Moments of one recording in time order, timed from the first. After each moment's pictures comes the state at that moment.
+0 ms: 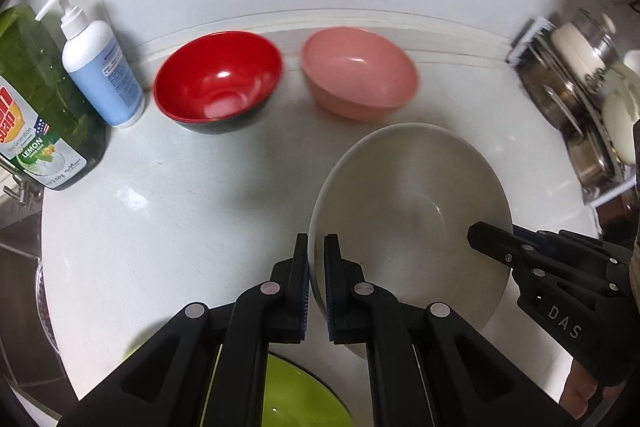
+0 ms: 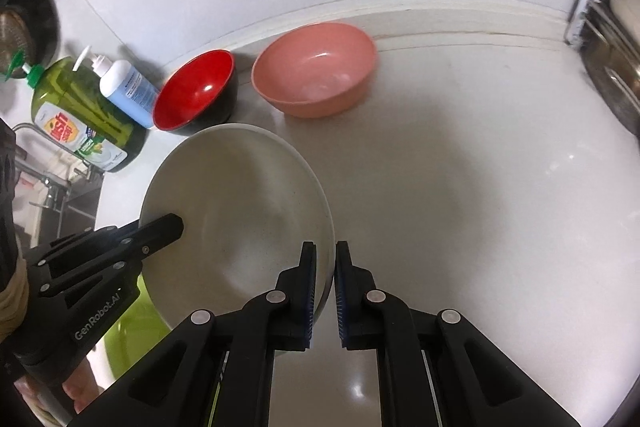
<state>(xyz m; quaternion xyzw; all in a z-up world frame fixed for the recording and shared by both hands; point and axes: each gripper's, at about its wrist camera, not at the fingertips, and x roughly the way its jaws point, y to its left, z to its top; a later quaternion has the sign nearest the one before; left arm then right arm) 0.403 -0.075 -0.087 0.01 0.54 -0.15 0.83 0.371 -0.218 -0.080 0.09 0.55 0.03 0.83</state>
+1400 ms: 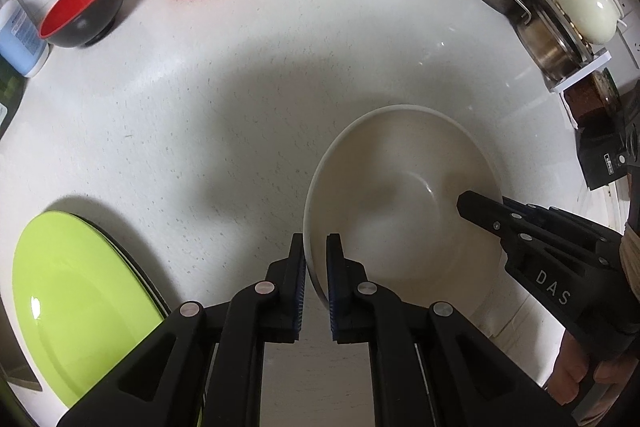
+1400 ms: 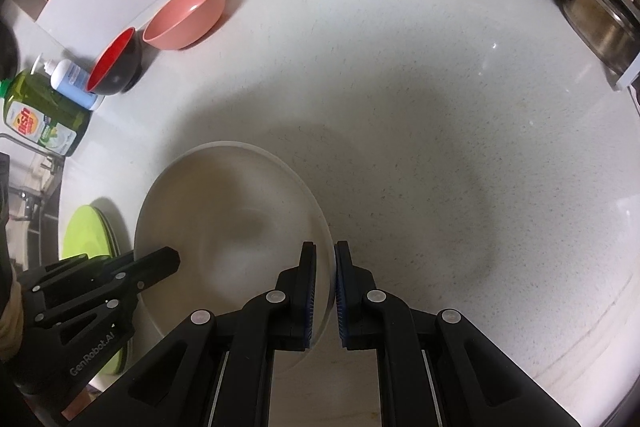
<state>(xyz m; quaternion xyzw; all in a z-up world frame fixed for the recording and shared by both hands) 0.312 -0.175 -0.137 0.06 0.61 -0.22 0.76 0.244 -0.314 -0.136 0.16 0.58 -0.05 0.80</state>
